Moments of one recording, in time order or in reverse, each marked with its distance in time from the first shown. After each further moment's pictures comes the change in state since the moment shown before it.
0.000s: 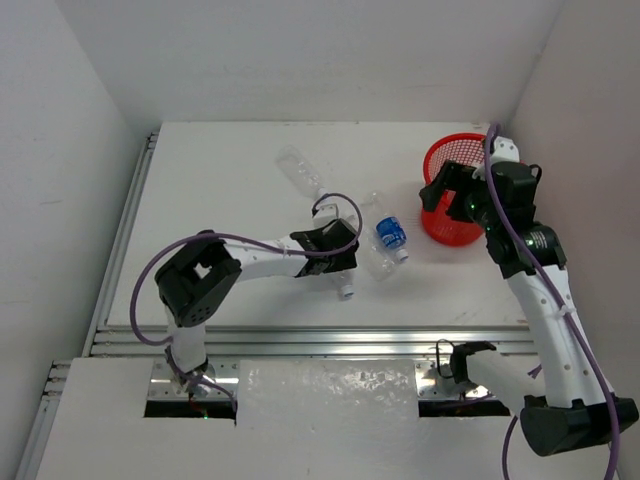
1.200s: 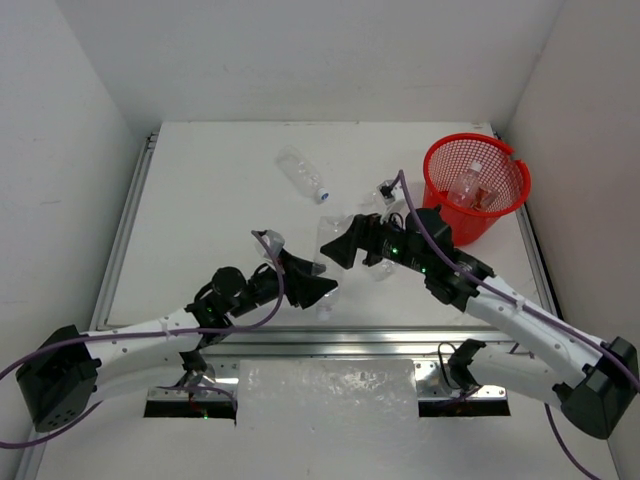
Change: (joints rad) left arm 0.000 -0.917 -0.837 0.953 0.526 0.384; right arm 0.567 0.014 -0.381 0.562 -0.199 0.269
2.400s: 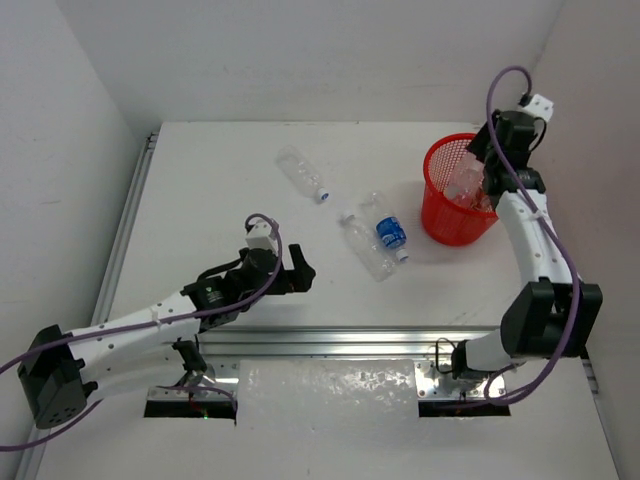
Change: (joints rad) left arm -0.013 0.006 0.288 -0.939 -0.537 -0.237; right arm -0.789 0.446 0.559 -0.150 0.525 -0.242
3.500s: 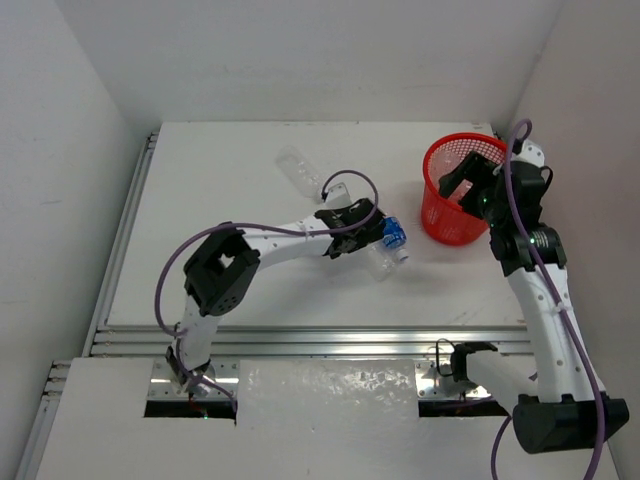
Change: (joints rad) left arm -0.003 1.046 0.892 -0.232 -0.117 -0.410; right arm 0.127 -0.433 -0.206 -0.329 -0.239 0.135
